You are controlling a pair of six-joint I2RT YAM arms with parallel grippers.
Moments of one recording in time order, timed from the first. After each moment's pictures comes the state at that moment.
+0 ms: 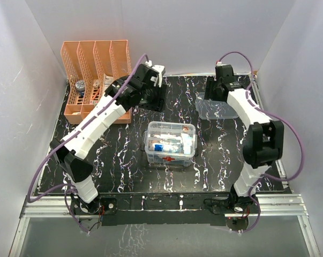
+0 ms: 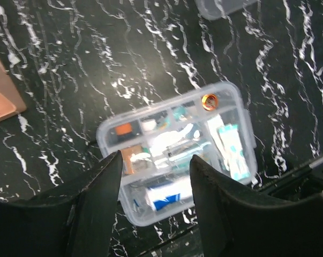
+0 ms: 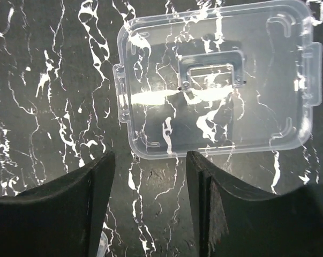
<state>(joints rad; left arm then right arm) -0.74 1.73 1.96 -1.05 -0.07 -0.35 0.14 1.76 1.52 -0.55 0.09 0.22</state>
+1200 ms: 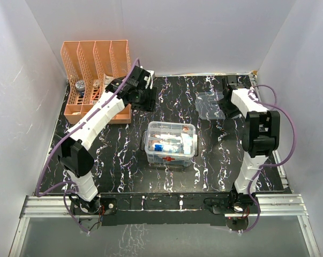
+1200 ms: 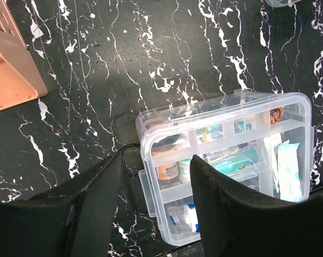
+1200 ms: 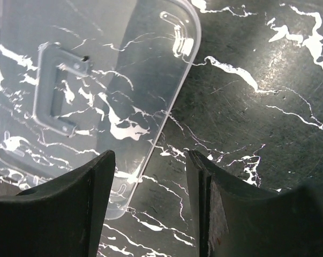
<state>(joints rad) -0.58 1.77 1.82 -0.99 -0.02 -0.32 0.02 1.94 1.54 -0.79 0.36 1.15</state>
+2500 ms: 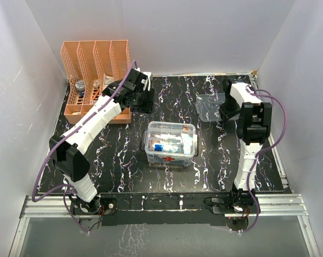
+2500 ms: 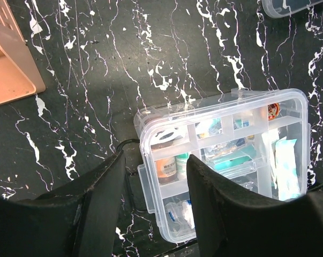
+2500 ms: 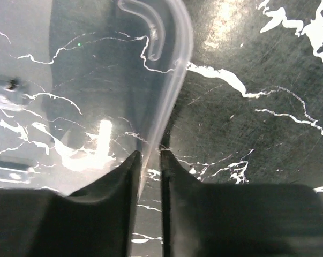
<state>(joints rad) -0.58 1.70 1.73 -0.93 -0.01 -0.34 -0.04 2.23 1.83 -1.11 0.25 1.18</state>
